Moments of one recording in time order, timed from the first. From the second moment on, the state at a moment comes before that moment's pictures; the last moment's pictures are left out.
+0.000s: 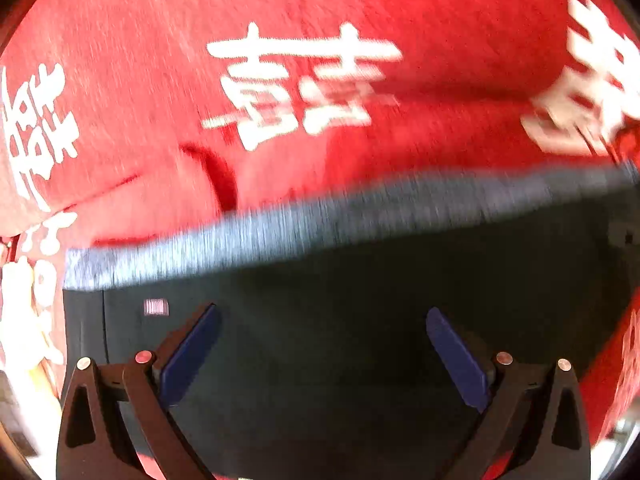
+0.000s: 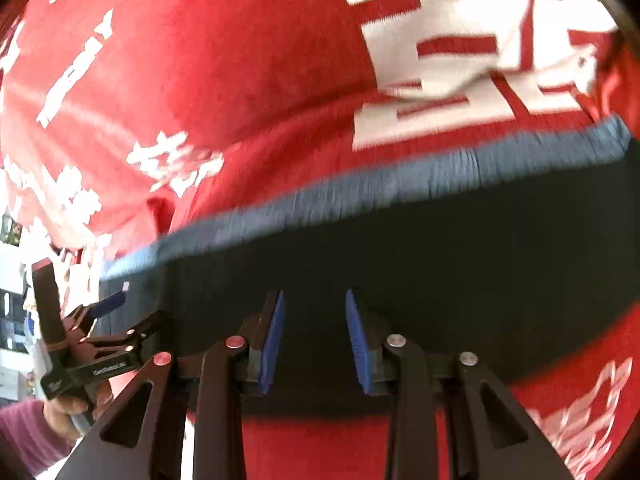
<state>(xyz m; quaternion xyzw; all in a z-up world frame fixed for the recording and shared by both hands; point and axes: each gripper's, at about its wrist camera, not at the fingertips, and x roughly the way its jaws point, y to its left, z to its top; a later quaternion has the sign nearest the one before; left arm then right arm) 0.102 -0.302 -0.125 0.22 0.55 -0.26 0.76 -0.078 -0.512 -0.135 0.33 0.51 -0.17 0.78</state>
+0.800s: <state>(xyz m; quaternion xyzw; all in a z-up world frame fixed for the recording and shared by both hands) 0.093 -0.323 -0.122 0.23 0.55 -0.21 0.78 -0.154 -0.580 -0.125 0.37 0.49 -0.28 0.74</state>
